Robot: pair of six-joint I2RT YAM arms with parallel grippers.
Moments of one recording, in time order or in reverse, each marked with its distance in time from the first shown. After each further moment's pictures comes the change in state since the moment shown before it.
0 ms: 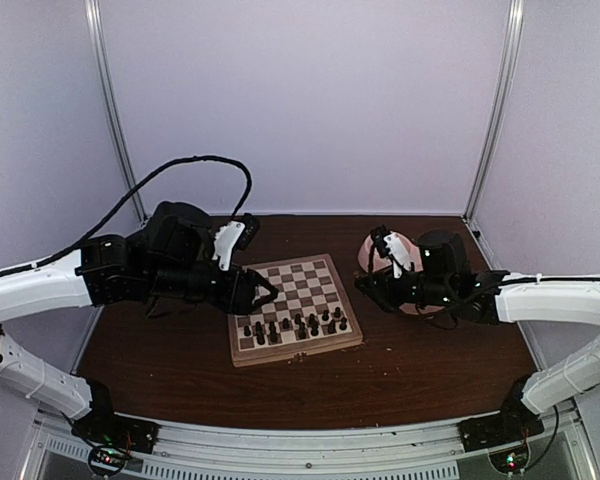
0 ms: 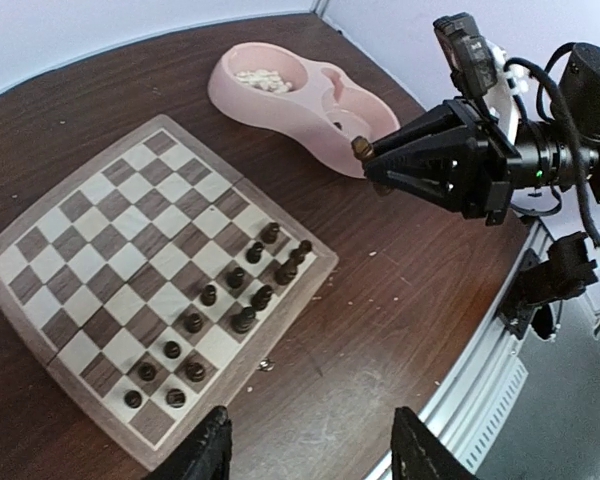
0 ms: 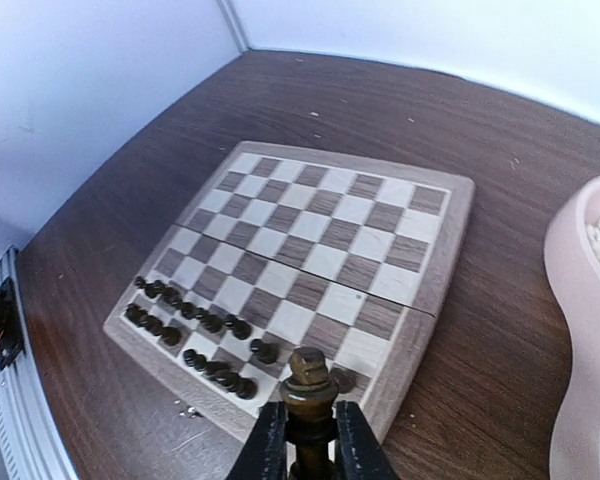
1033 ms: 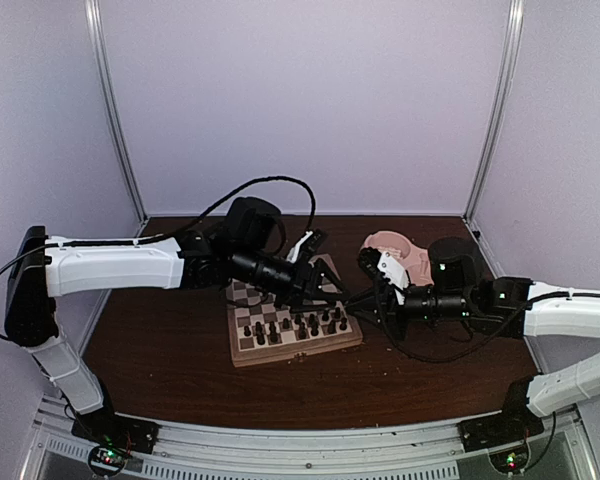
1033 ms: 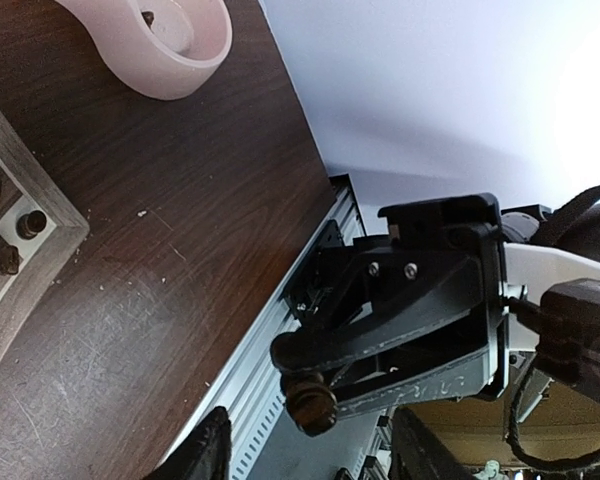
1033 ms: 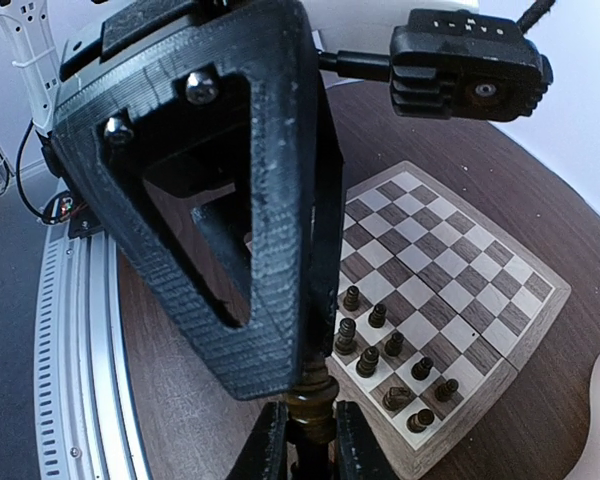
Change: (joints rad) left arm 0.074 0.472 0.196 0.371 0.683 -0.472; right arm 0.206 -0.213 0.003 -0.157 -0.106 -0.320
